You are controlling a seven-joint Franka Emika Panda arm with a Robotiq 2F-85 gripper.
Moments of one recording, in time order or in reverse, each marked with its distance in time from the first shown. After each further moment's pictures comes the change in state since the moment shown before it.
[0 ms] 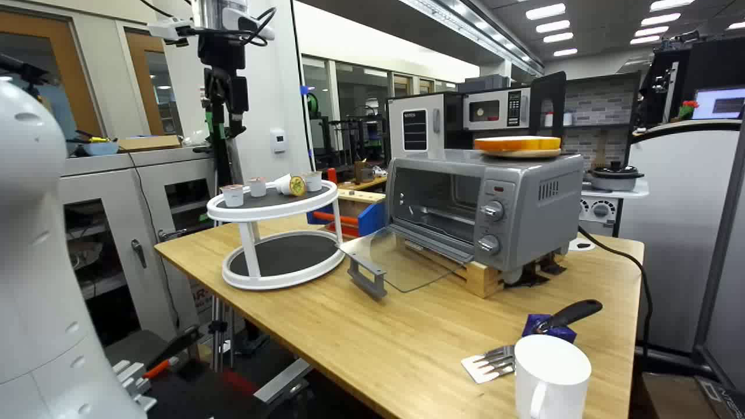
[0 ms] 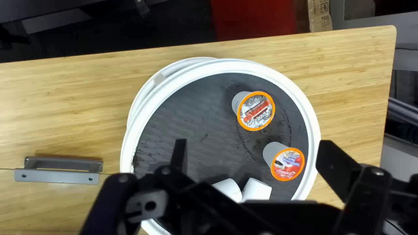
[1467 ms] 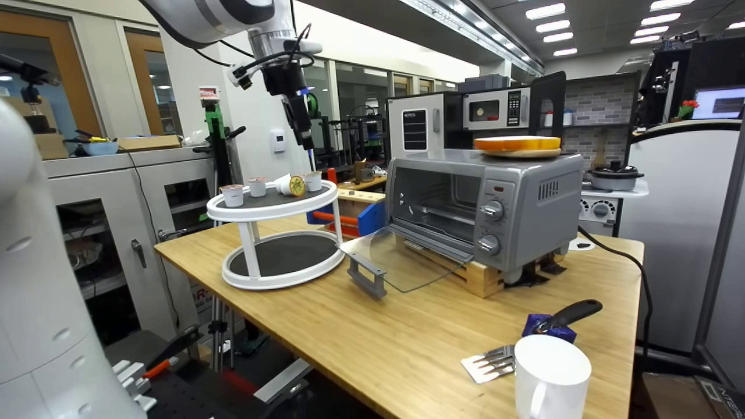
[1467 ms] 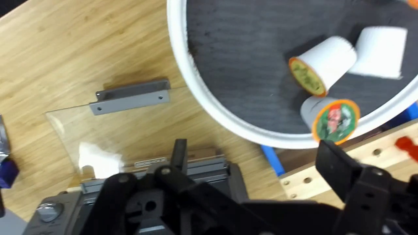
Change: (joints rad) arm -0.190 0.237 0.084 0.049 -0.354 0.314 0.430
